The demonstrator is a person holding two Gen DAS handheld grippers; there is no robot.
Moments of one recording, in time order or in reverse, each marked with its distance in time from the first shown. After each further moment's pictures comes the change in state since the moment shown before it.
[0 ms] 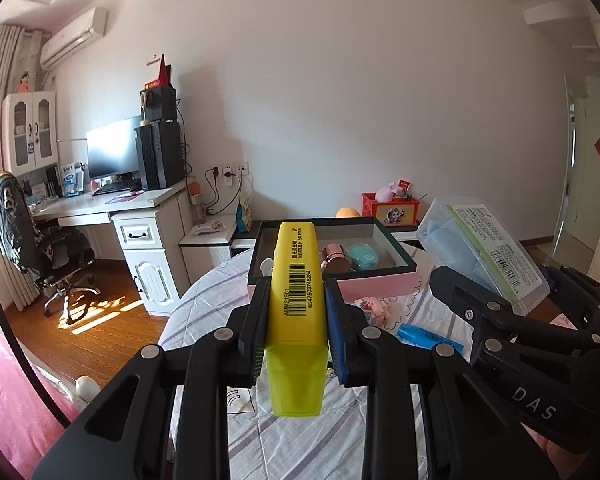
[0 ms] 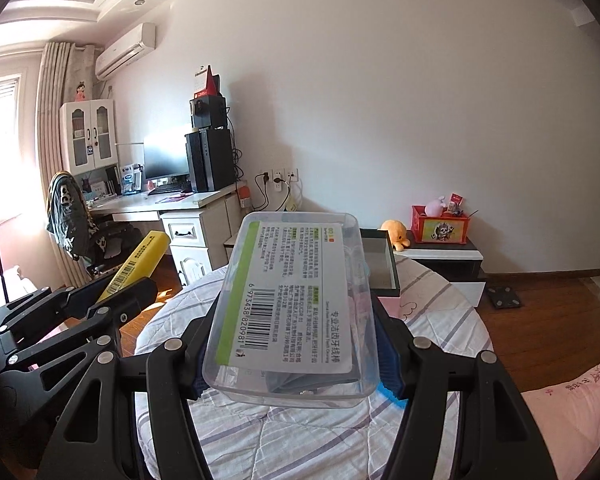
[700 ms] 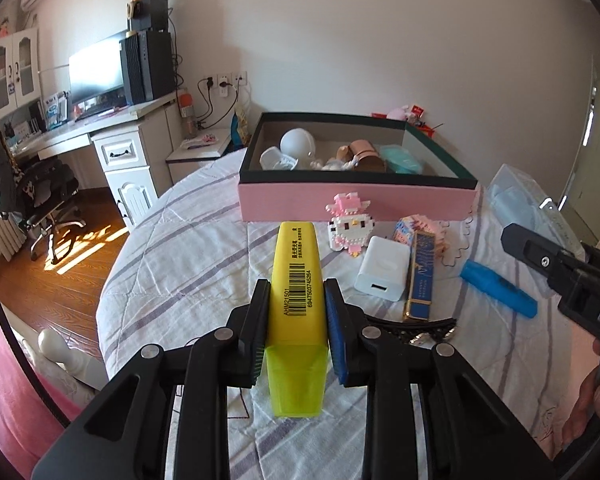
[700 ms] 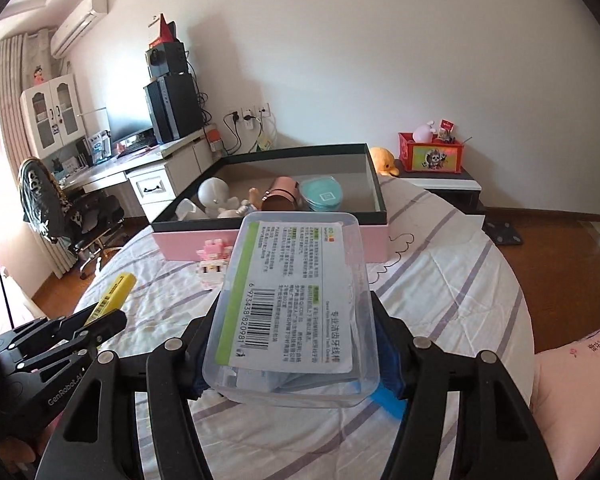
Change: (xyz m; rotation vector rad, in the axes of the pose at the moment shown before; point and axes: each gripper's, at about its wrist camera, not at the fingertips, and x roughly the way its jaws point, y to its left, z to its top) left arm 0.135 0.019 -0.055 -0.049 0.290 -0.021; right arm 0.107 -0.054 -0.040 0.100 0.218 -0.023
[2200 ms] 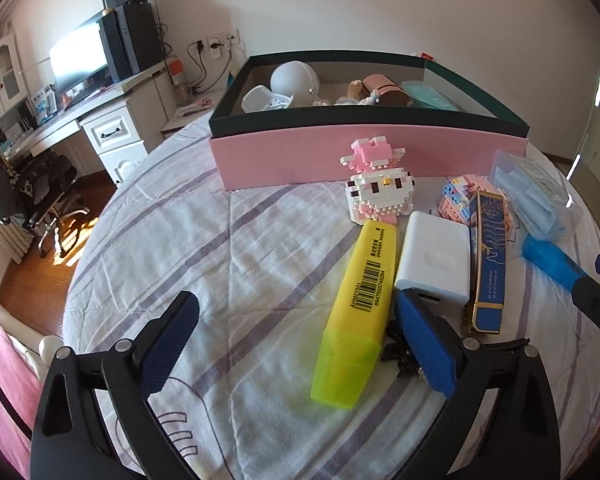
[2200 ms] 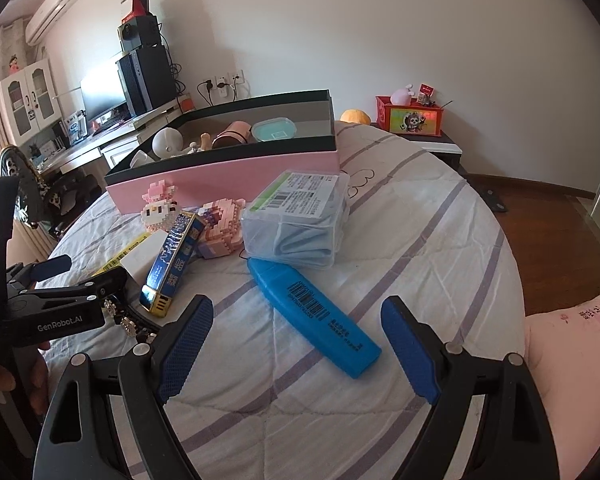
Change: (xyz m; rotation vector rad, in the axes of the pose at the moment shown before) left arm 0.094 -0.008 0.004 0.070 0.198 0.033; right arm 0.030 -0.043 -0.035 0.039 0.132 -0.077
